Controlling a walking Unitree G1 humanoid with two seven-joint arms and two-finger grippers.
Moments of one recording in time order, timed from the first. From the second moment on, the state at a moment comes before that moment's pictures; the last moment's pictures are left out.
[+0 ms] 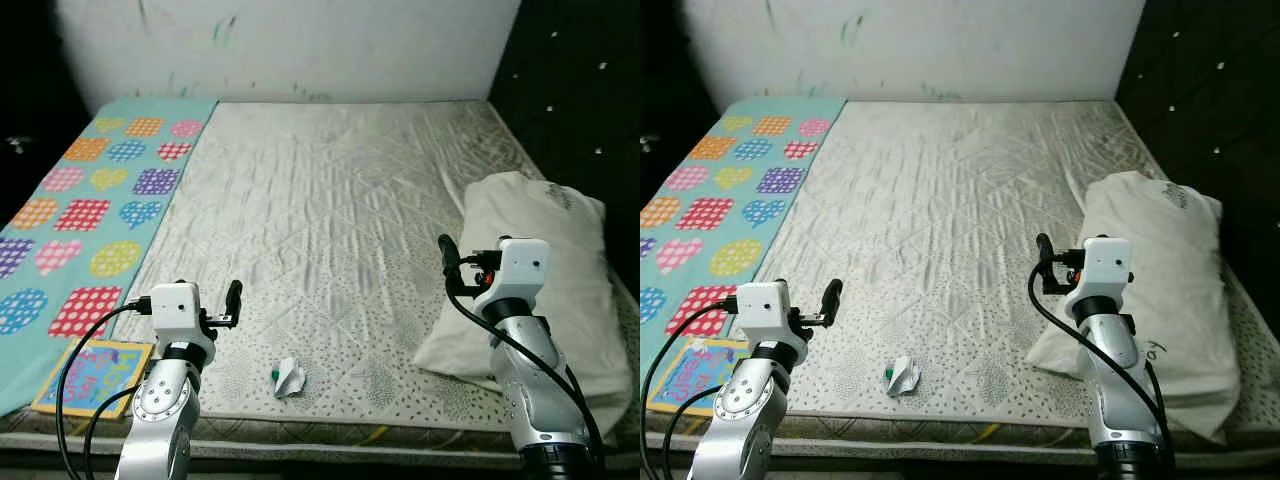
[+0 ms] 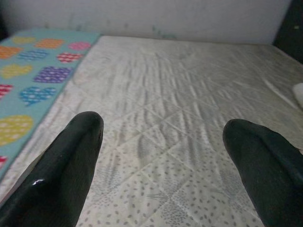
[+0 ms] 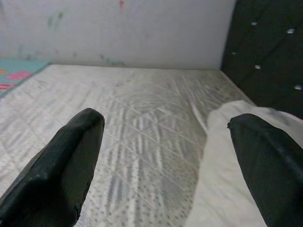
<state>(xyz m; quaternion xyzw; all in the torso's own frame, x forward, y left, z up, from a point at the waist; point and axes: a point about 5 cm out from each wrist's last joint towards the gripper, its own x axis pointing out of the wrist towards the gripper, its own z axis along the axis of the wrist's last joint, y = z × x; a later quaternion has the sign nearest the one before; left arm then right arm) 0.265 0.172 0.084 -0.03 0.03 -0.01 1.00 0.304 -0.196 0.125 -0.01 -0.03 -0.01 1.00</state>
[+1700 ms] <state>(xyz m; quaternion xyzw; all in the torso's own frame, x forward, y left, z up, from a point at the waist) 0.265 0.180 0.087 -0.03 0.02 0.04 1.00 0.314 -0.185 0.133 -0.01 -0.04 0.01 1.00</state>
